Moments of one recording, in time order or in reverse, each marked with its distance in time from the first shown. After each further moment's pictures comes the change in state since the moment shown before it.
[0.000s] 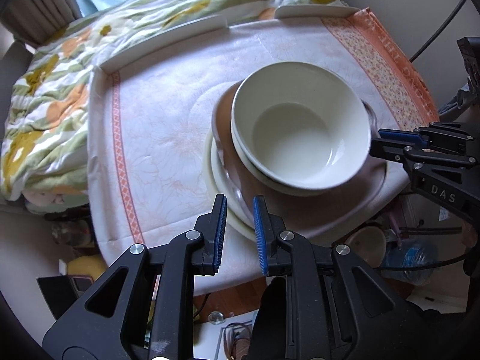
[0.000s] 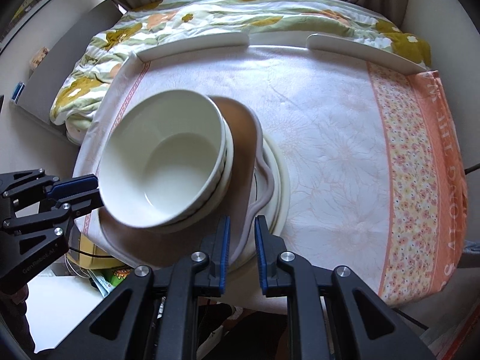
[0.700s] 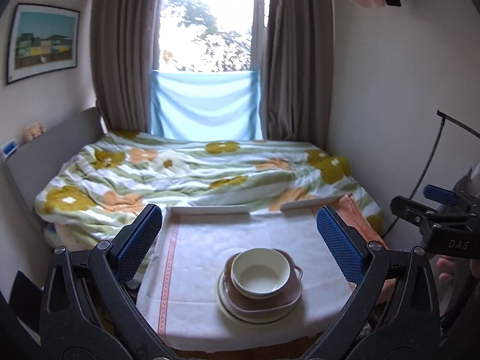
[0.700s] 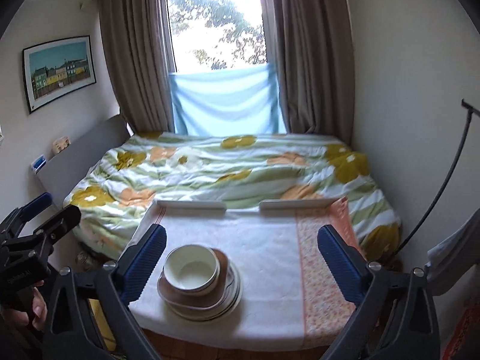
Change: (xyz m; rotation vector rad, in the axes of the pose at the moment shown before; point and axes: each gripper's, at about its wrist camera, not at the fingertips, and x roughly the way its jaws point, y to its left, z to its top) left arm -0.251 -0.050 -0.049 -0.229 -0.816 0.152; right arm -0.249 0.005 -0.051 0.010 -0.680 -0.117
